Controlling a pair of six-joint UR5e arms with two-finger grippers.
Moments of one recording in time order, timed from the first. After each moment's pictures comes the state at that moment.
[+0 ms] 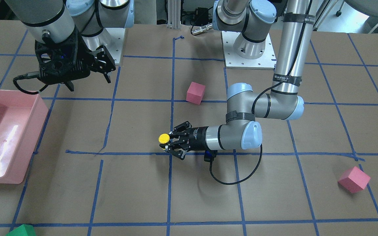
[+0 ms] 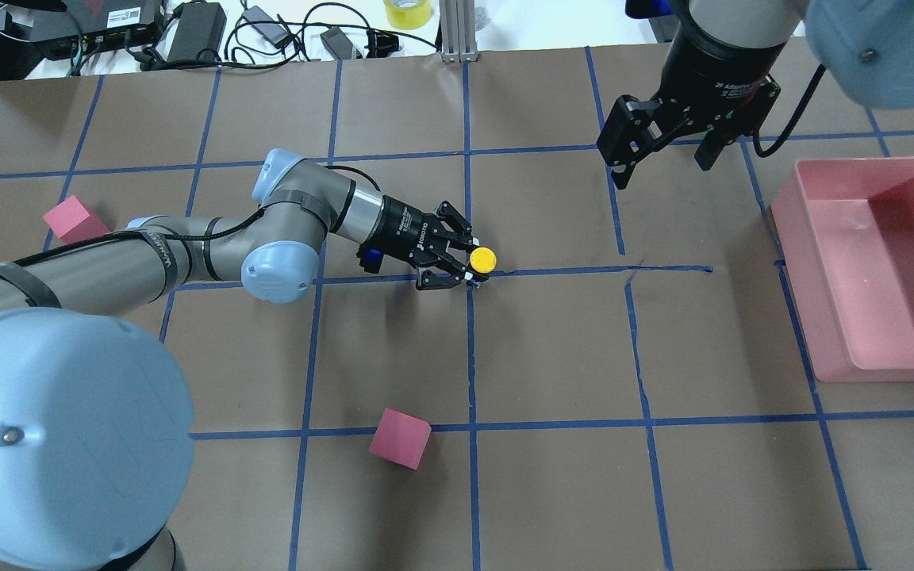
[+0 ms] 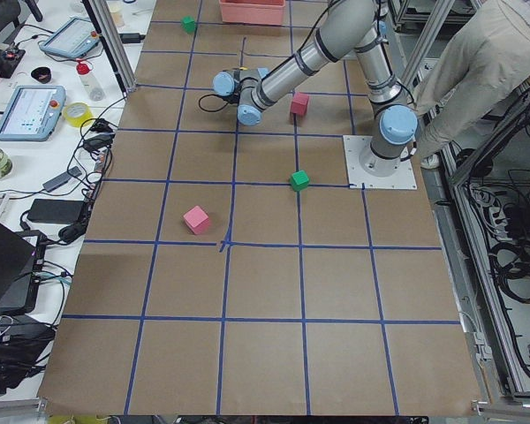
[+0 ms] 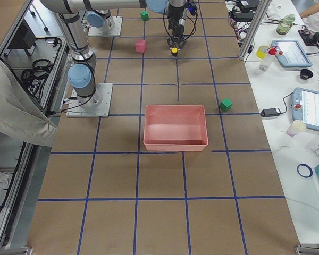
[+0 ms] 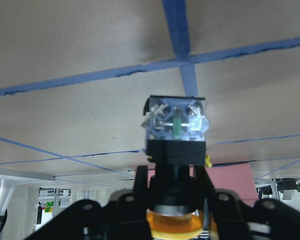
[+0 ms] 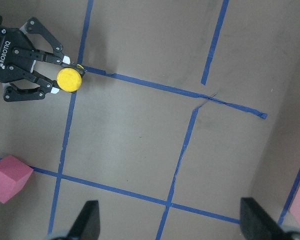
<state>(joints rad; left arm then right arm) -1.64 -2.16 -1.84 -0.93 0.58 -1.29 1.62 -1.52 1.49 -1.50 -1.50 -0.20</state>
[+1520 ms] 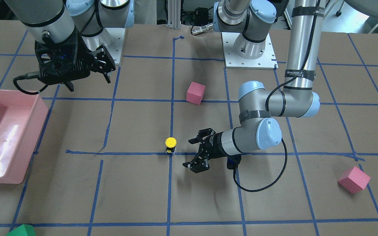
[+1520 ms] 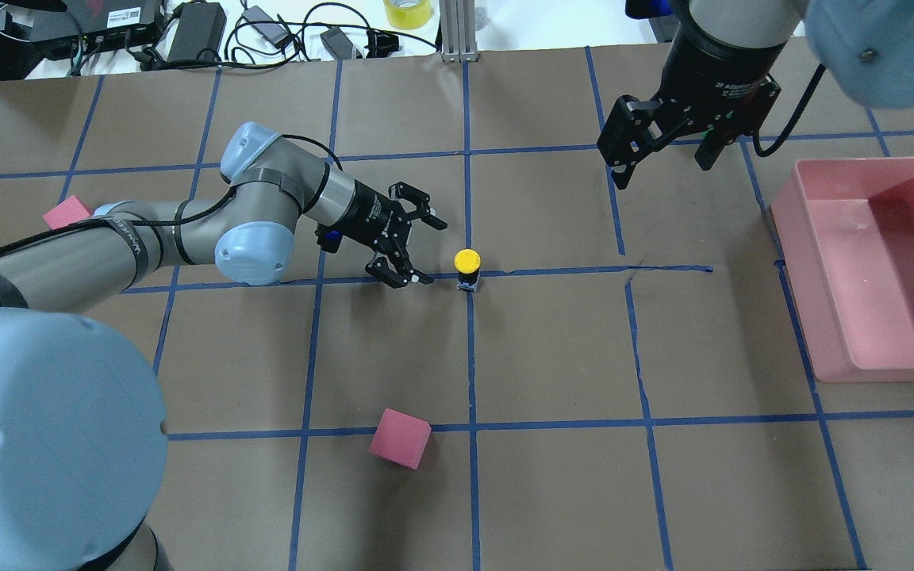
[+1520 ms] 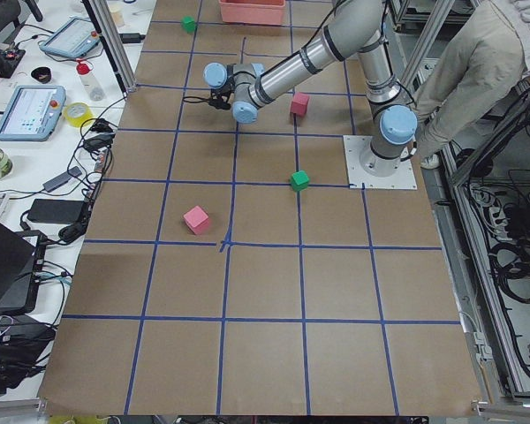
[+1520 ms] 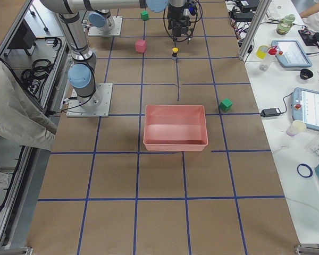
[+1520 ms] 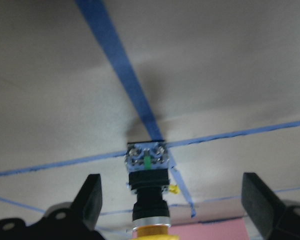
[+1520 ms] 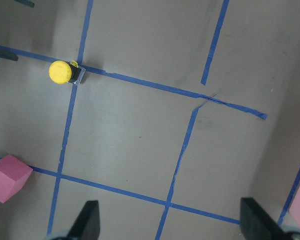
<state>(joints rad) -1.57 -2.07 -1.75 -0.93 0.93 -1.23 1.61 -1.52 1.49 -1.50 -1.50 -0.21</state>
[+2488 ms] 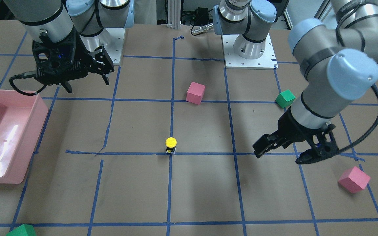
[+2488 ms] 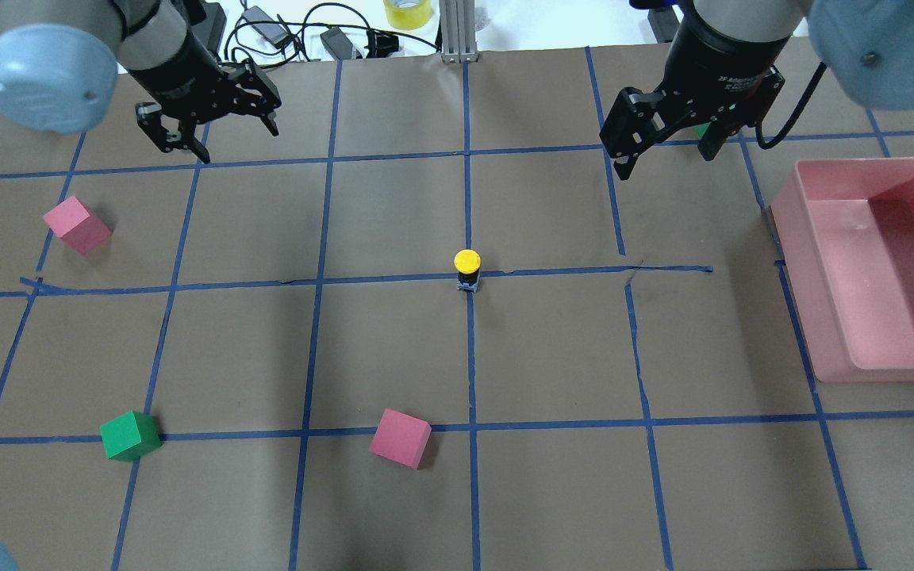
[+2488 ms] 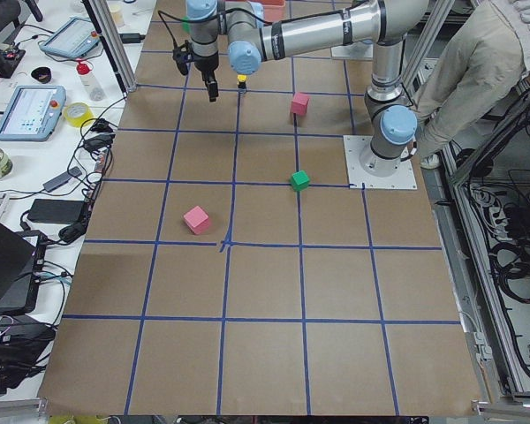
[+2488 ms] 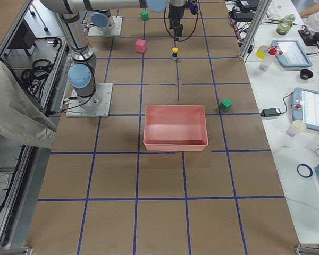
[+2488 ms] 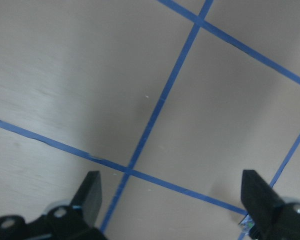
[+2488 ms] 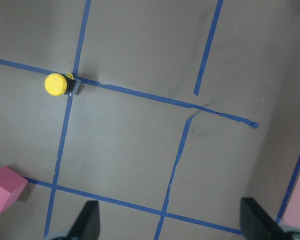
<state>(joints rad) -1.47 -1.80 -1.45 -1.40 1.49 -0.15 1.61 -1.52 1.49 -1.54 -1.52 -0.19</state>
